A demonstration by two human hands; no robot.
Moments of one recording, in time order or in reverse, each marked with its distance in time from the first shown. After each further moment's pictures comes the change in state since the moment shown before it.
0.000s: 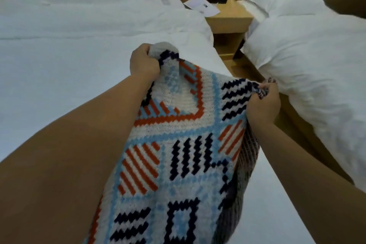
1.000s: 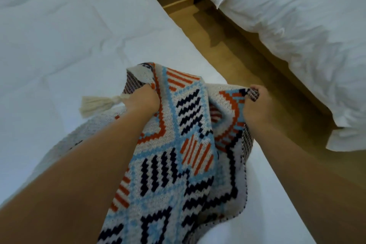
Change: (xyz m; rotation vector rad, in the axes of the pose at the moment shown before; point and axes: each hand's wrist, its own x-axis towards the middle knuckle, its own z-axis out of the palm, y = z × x) left_hand -0.098 -0.074 0.284 0.968 -0.518 -0.107; right_hand 0.086 0.251 -0.092 -0.149 -0.073 0.362
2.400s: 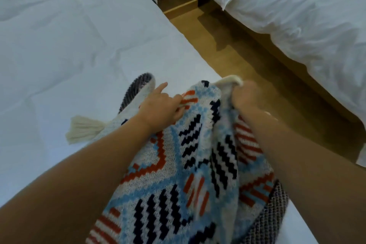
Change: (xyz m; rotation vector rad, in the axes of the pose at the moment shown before) left_hand 0.059 0.022 0.022 0.398 0.197 0.886; right_hand 0.104 -0.012 0.089 -0.357 -0.077 -0.027
